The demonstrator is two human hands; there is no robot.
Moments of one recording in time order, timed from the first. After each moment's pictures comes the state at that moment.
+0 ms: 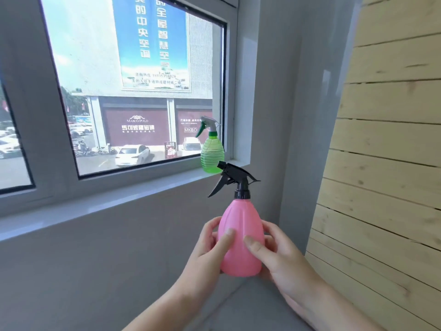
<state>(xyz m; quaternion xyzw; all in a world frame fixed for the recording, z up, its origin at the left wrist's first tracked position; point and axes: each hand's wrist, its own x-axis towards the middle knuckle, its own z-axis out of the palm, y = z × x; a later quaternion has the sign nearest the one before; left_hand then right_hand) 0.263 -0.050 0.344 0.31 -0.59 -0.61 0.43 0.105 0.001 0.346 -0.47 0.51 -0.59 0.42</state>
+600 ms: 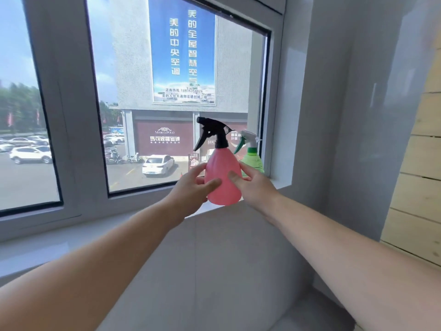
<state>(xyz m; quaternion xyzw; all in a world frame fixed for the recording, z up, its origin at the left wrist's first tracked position) 0.328 -0.245 0.444 0.41 -0.68 -0.41 0.45 0.159 -0.220 0.451 -0.60 0.54 -0.52 0.28</state>
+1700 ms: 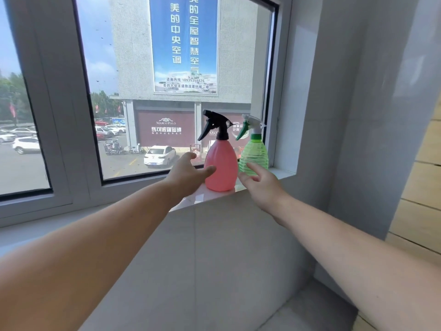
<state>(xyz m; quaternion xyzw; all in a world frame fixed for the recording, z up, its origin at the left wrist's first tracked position) 0.328 -0.289 0.439 0.53 -0.66 -0.31 0.43 0.141 -0.231 0.420 -0.59 0.60 -0.48 0.25</state>
